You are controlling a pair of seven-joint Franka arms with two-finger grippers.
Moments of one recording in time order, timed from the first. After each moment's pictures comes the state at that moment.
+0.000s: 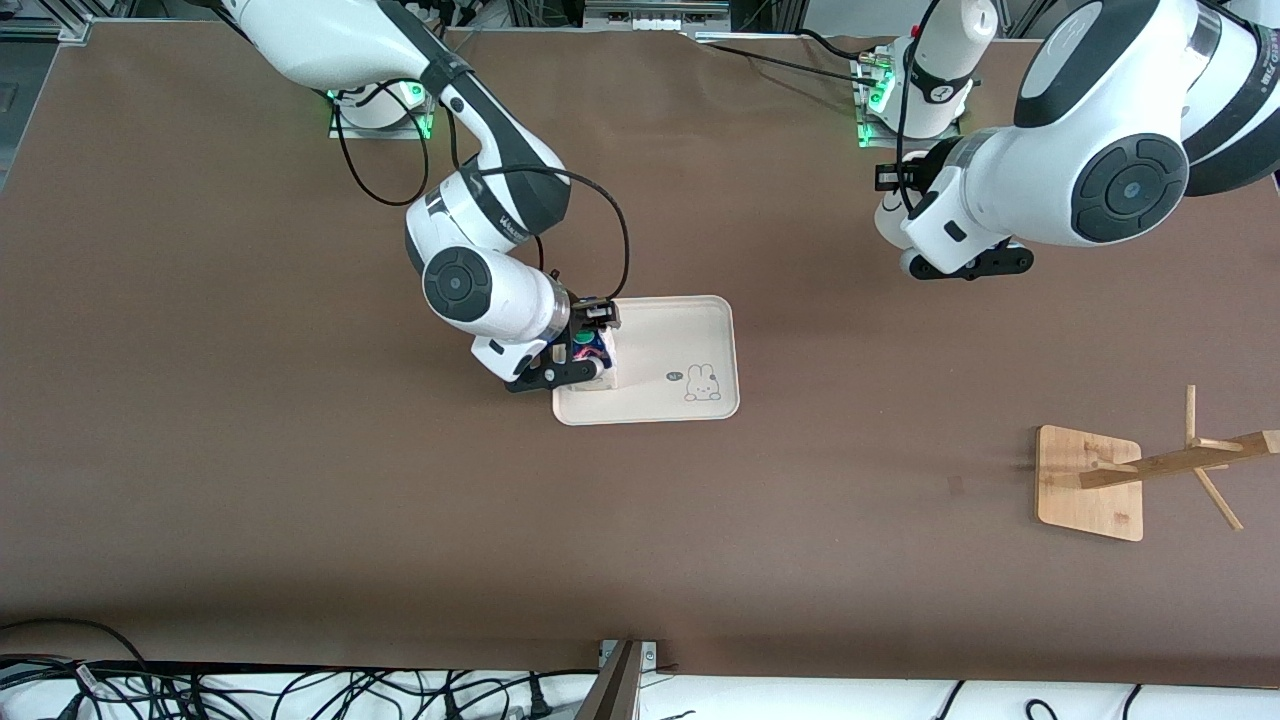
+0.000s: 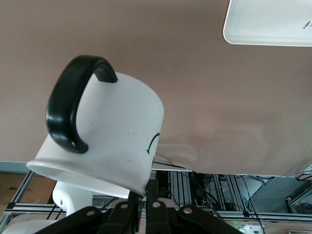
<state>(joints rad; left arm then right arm) -0.02 0.26 -0.33 -1.42 -0.21 1.09 -0.51 0.38 0.63 0.27 -1.48 0.20 2.04 0.38</state>
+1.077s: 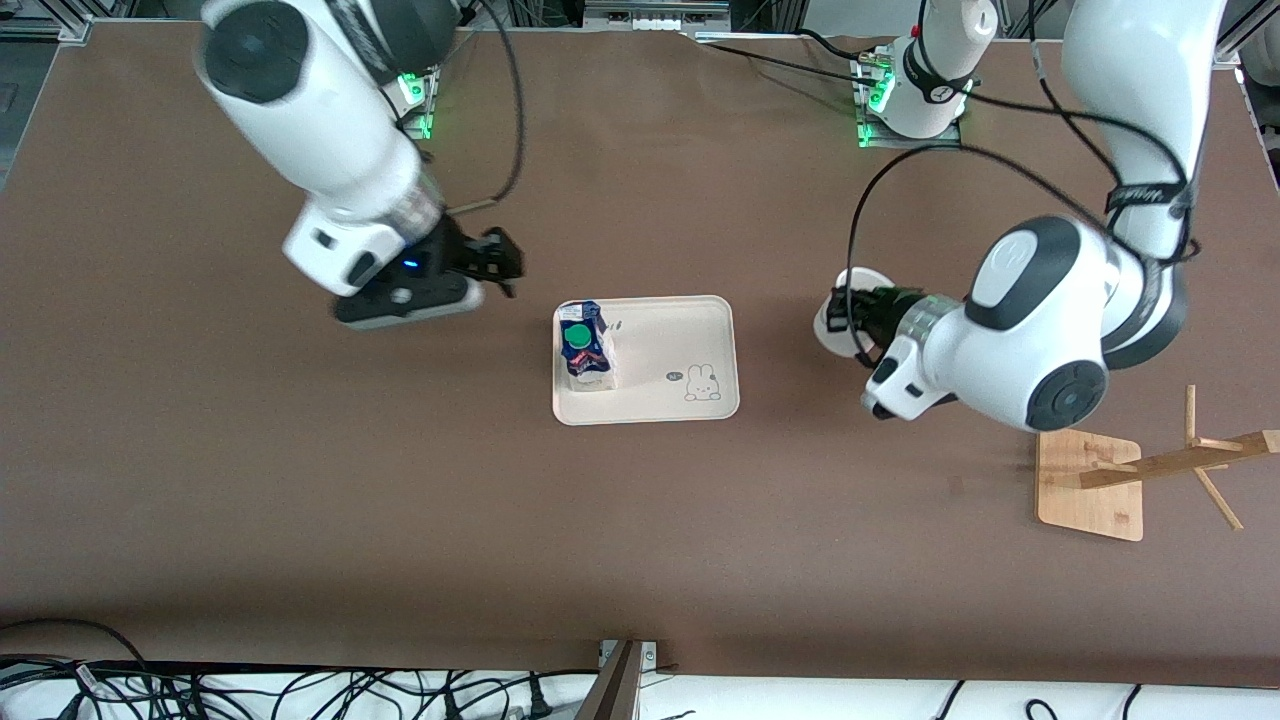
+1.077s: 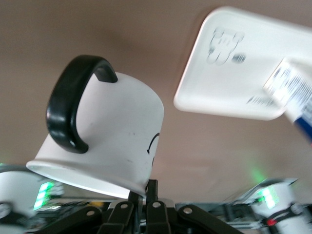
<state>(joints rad) -0.03 0.67 -0.33 -1.23 -0.30 1.37 -0.63 0.37 0.28 0.11 -1.33 0.01 1.71 0.34</state>
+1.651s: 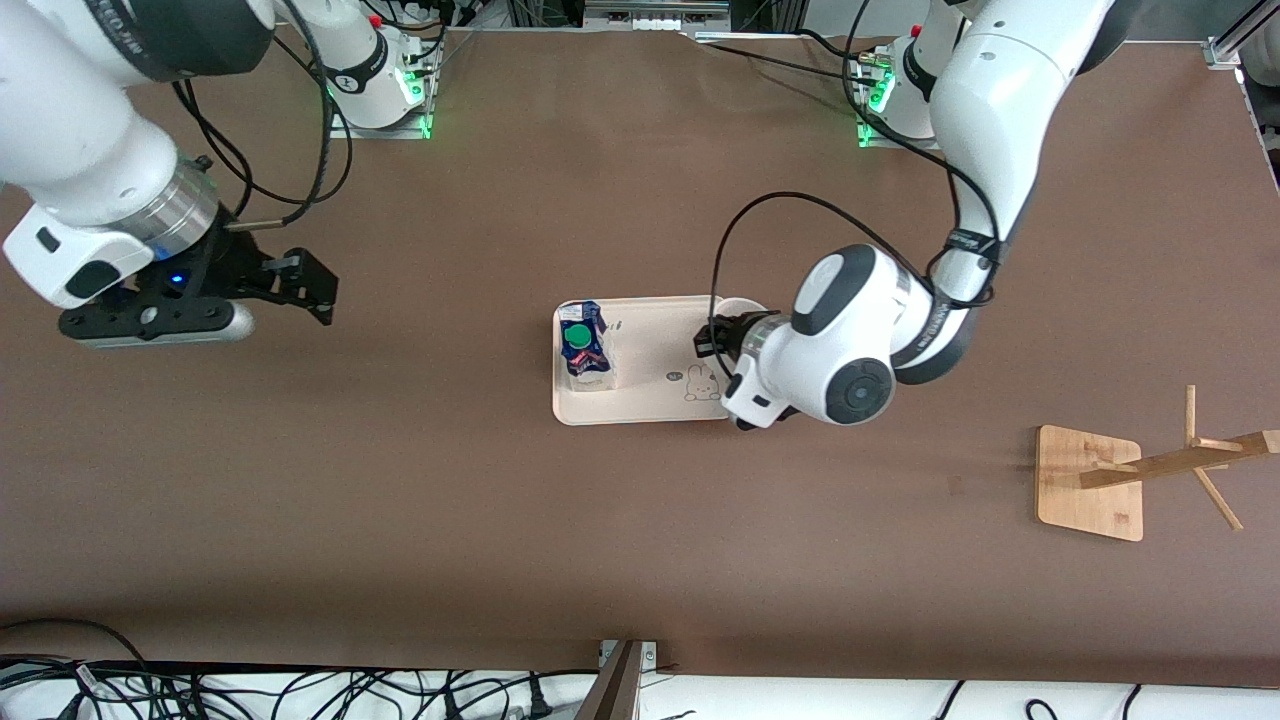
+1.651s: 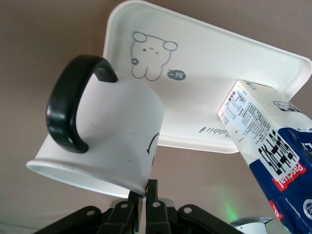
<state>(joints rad) -0.26 0.81 -0.34 -1.21 -0.31 1.67 -0.80 0.35 0.30 -0.13 -1.25 -0.01 1.60 0.18</state>
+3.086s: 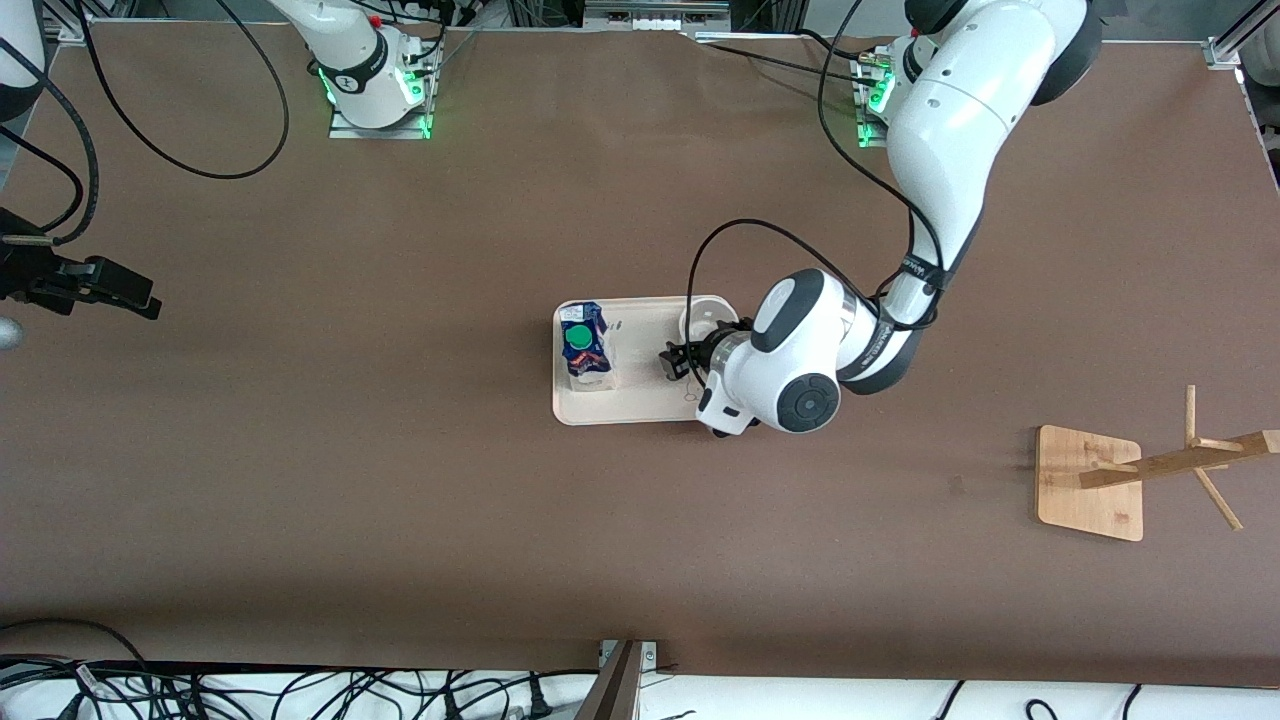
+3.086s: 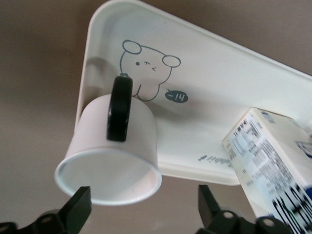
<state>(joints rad) -0.28 0.88 -0.31 -1.18 -0.31 1.70 -0.84 -0.09 0.19 0.06 -1.44 -0.02 1.63 0.05</state>
